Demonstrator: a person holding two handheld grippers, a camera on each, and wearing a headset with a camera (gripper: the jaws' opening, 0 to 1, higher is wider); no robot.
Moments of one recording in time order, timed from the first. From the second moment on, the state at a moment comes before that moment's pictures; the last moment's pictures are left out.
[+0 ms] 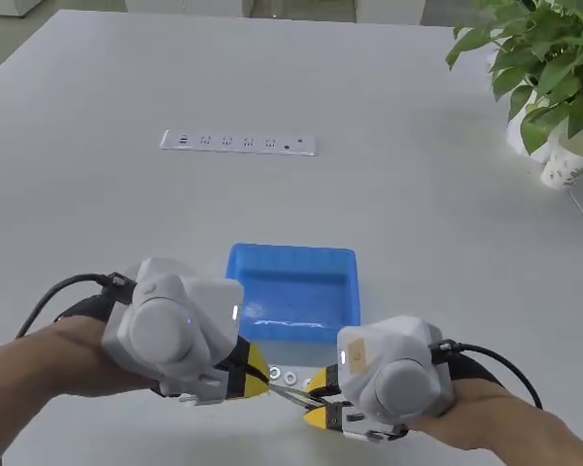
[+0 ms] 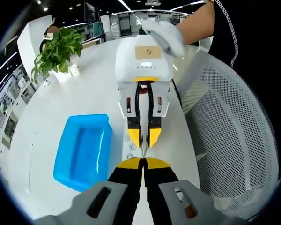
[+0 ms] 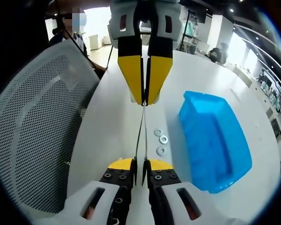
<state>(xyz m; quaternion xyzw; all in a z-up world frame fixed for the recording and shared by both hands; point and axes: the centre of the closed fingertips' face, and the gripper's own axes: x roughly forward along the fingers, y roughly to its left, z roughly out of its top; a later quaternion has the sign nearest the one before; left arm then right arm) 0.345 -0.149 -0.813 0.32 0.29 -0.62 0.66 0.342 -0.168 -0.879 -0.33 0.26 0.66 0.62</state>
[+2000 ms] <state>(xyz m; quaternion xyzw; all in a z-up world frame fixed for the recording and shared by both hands) 0.343 -0.180 -0.785 0.30 0.23 -0.65 0.66 0.342 -0.158 -0.855 -0.30 0.24 0.66 0.65</state>
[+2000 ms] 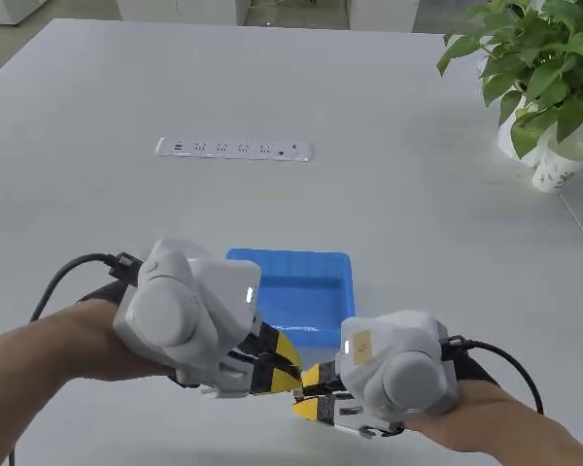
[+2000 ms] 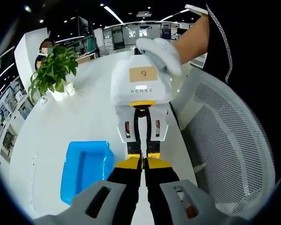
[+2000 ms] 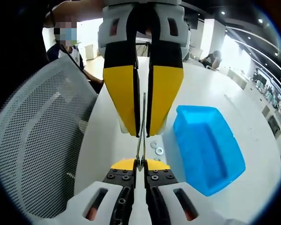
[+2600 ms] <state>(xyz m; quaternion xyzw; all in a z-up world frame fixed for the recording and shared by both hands) 0.345 -0.180 -0.788 0.30 0.23 -0.66 0.66 0.349 -0.158 -0.858 -0.30 0.24 0.65 0.66</state>
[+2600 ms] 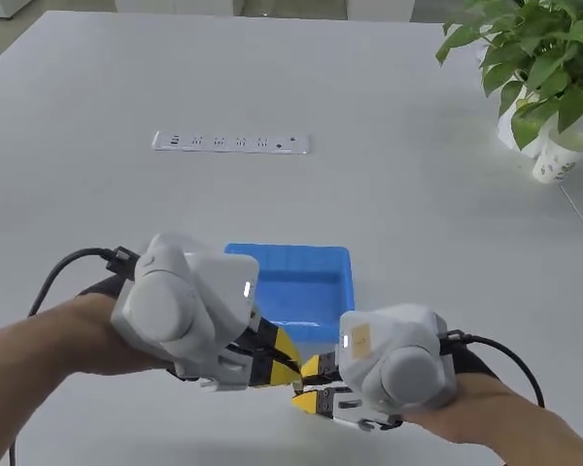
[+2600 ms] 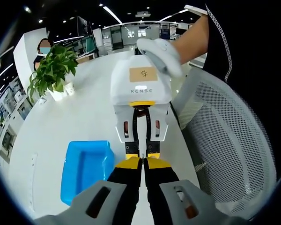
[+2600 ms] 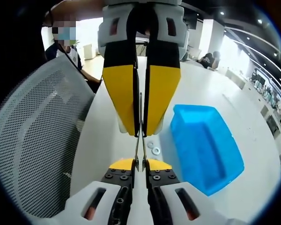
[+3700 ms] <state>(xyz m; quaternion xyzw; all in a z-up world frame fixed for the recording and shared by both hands) 0.363 -0.185 -0.799 0.29 0.24 -0.66 0.65 0.363 -0.161 -0.874 -0.30 0.25 0.65 0.66</state>
